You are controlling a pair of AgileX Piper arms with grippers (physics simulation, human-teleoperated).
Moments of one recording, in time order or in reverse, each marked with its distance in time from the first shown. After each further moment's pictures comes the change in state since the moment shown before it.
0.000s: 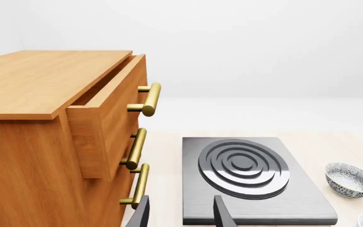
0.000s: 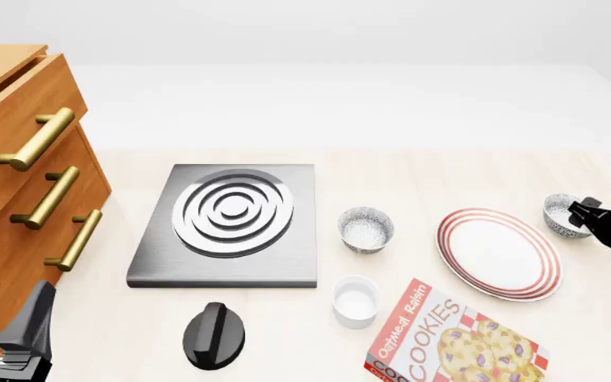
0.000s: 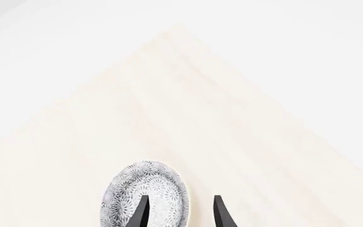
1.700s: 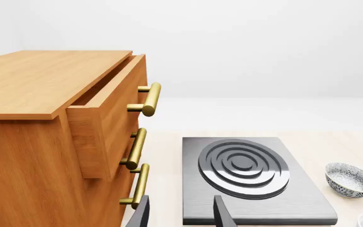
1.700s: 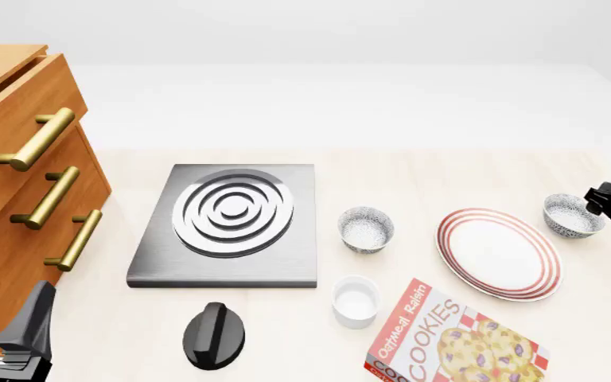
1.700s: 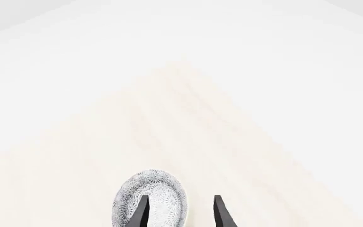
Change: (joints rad) left arm 0.000 0.000 0.000 0.000 0.000; right arm -0.013 -0.147 0.056 -0.006 -0.084
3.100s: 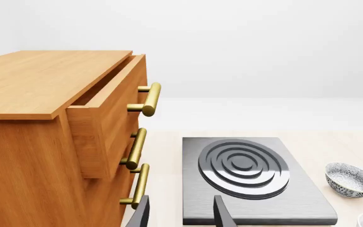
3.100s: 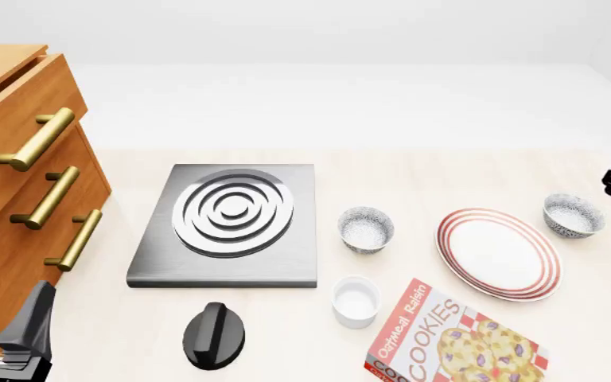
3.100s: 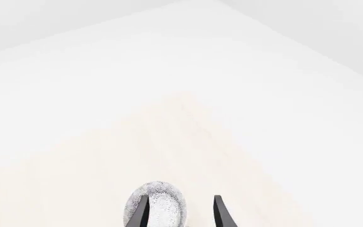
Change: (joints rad) left arm 0.000 0.000 0.000 0.000 0.000; right arm 0.004 -0.199 0.069 0.004 -0.088
